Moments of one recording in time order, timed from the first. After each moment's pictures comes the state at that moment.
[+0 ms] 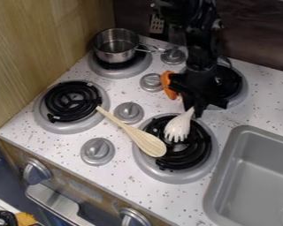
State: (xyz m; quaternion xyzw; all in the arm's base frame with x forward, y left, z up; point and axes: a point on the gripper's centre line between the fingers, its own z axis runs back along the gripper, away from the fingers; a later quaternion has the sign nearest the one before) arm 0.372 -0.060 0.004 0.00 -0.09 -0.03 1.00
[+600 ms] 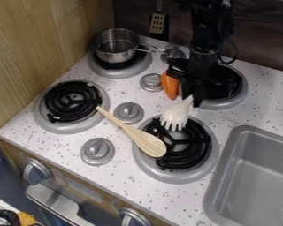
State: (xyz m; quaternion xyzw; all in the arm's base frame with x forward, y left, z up) arm 0.360 -0.057 0.044 0.03 -0.08 -0.03 1.00
